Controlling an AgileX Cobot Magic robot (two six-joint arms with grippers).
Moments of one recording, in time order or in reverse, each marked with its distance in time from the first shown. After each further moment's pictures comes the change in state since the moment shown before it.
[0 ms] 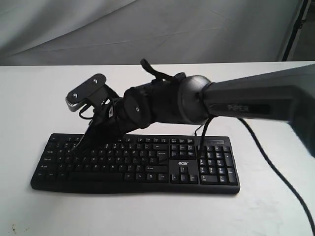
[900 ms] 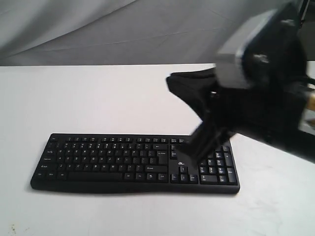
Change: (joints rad) left arm 0.000 0.000 0.000 0.000 0.000 0.000; right arm 0.000 -1.066 0.845 -0.041 -0.418 -0.002
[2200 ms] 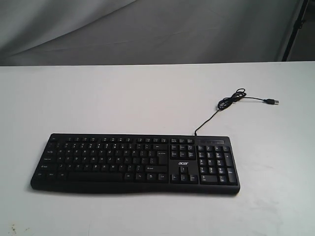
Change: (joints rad) left arm 0.000 0.000 0.000 0.000 0.000 0.000; right arm -0.520 -0.701 0.280 0.161 0.063 0.133
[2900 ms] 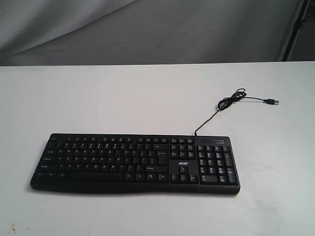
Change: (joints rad) left arm 0.000 0.000 0.000 0.000 0.000 0.000; right arm -0.237 -0.301 0.346 0.004 0.030 0.194
